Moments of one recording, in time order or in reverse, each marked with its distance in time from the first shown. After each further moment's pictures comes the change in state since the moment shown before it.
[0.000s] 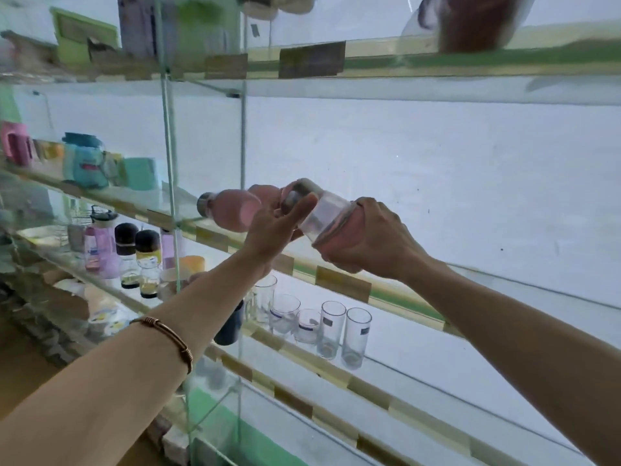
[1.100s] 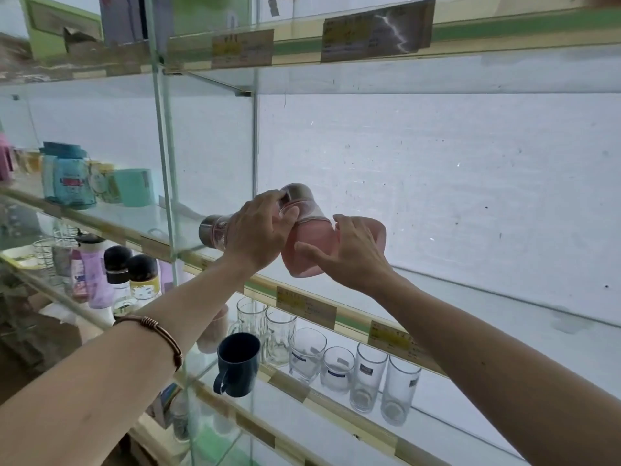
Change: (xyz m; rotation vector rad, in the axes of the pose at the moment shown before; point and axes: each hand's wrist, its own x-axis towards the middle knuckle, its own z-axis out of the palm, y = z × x) left_hand 0.112 -0.044 -0.091 1.020 0.182 0.256; right_hand 0.121 -0.016 0.112 -0.011 -0.014 0.010
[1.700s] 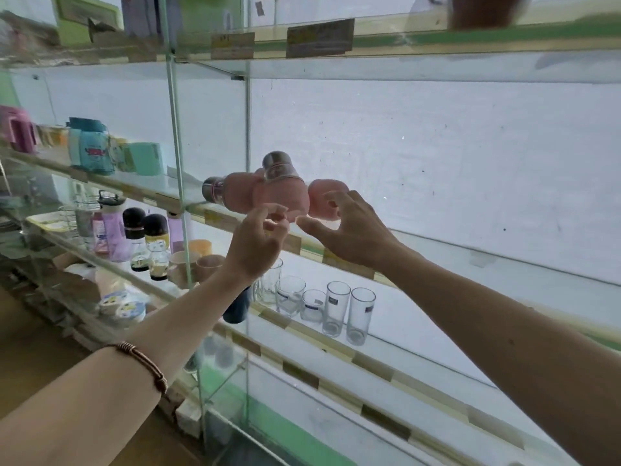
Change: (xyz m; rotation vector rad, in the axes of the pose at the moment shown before) left_hand -0.144 0.091 -0.037 -0.305 -0.024 -0.119; right_hand -0.132 -0.010 -0.080 0.041 -0.046 -0.120
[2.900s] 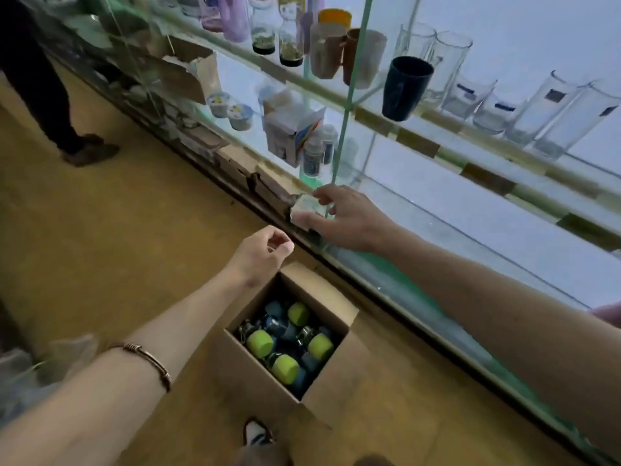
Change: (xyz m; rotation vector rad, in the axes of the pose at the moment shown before) left_hand -0.296 -0.275 -0.205 0.079 -0.470 -0.758; right_hand -0.140 -0.182 0.341 0.165 -0.645 0.172
